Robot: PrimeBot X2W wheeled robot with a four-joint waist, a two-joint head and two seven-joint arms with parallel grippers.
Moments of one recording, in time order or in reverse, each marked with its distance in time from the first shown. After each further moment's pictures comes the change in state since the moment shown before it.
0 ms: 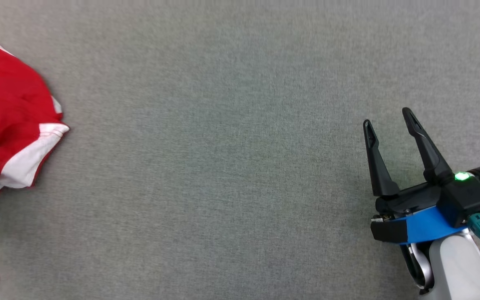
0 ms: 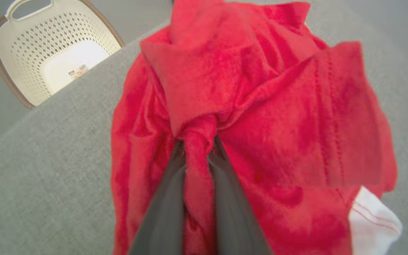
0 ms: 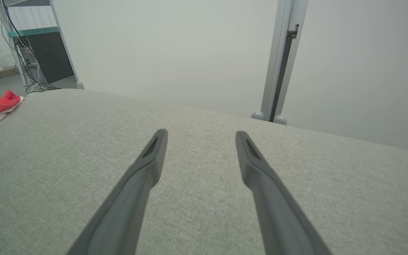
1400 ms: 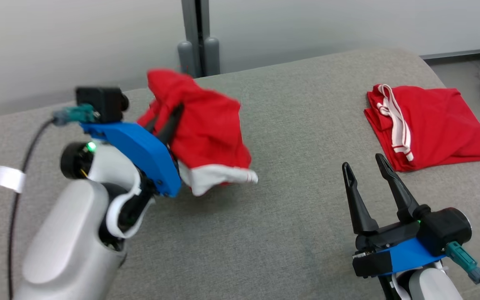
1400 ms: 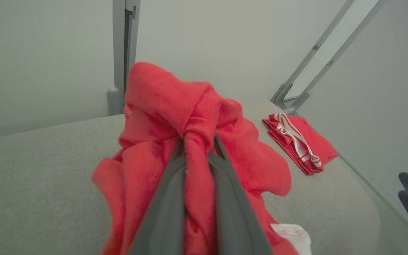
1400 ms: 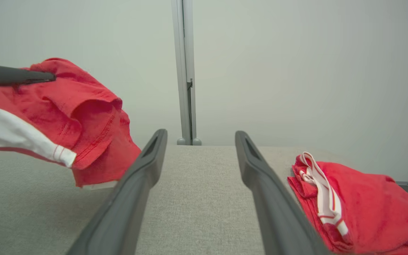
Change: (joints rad) left arm -0.011 -0.163 -0.486 -0.565 0.069 -0.110 0.133; right arm 0.119 0.038 0.051 0.066 0.106 0.000 -0.022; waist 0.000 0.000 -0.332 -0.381
